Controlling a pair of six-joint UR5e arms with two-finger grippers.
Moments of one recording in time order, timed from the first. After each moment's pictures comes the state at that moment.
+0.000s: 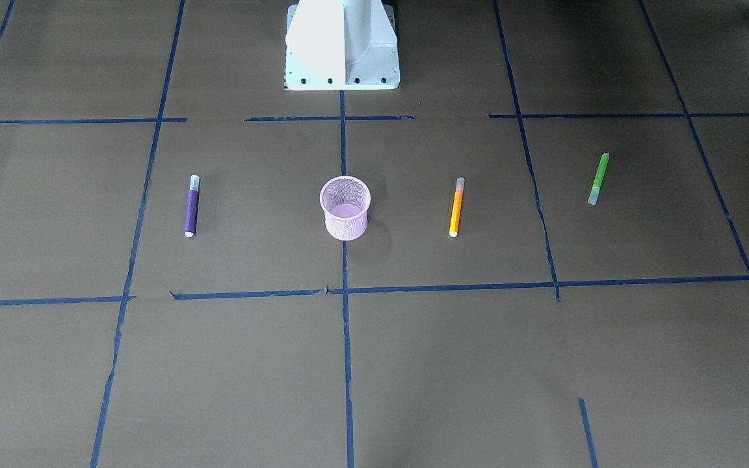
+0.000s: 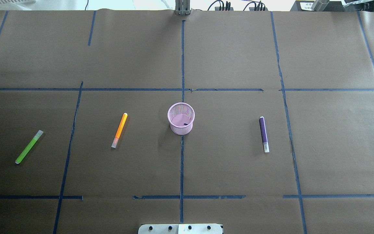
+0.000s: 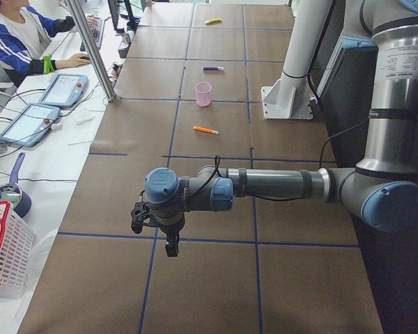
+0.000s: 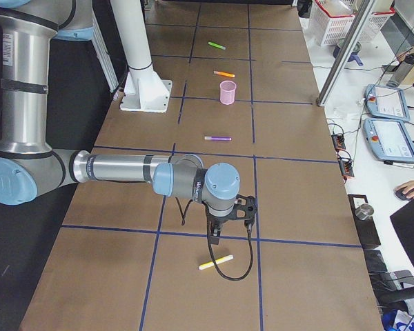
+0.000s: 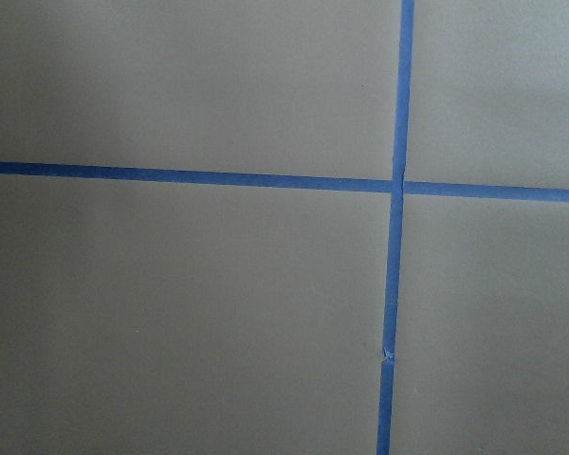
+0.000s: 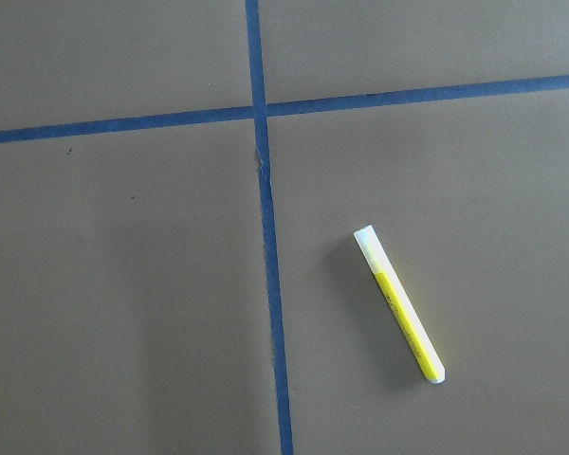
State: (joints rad) left arm -1.60 -1.58 -1.57 -1.56 -2.32 -0.03; right arm 1.64 -1.70 1.73 -1.69 2.38 -0.02
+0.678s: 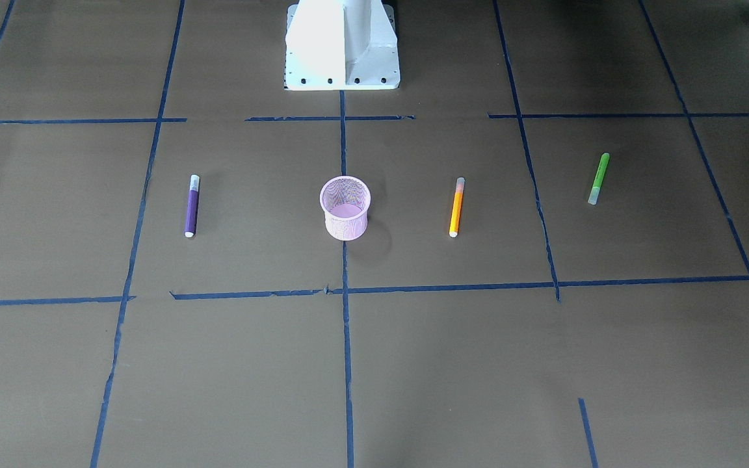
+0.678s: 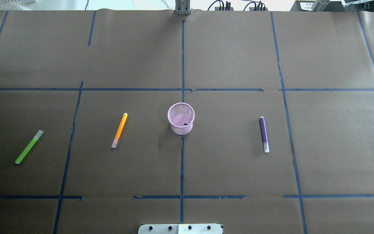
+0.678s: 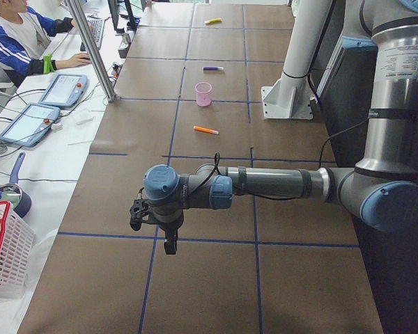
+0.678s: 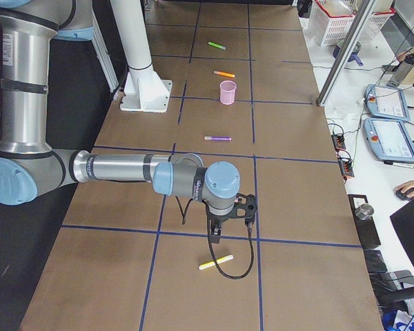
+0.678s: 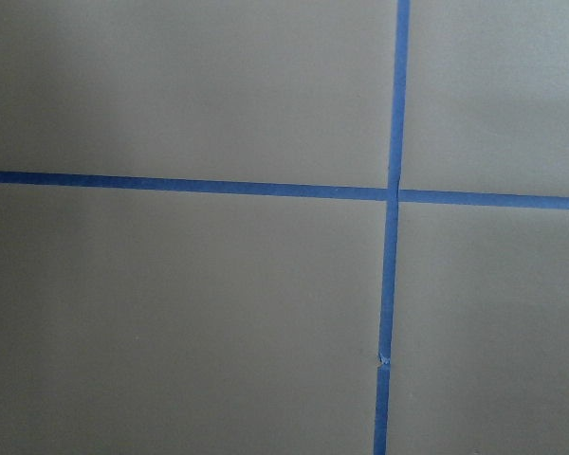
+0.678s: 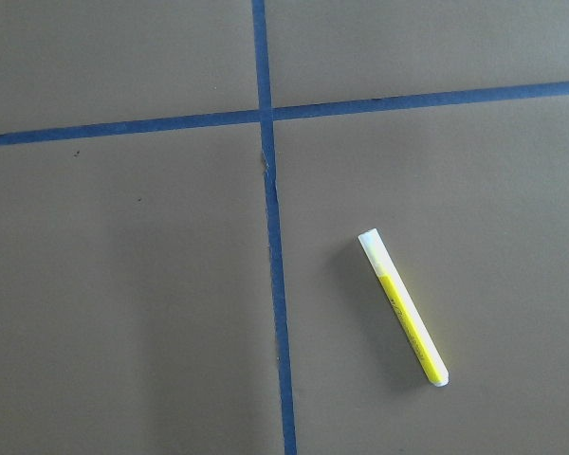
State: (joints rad) left arm -1.60 -1.58 -1.58 -1.56 -2.32 -0.03; right arm 1.64 -1.70 1.74 -1.69 2.39 -0.01
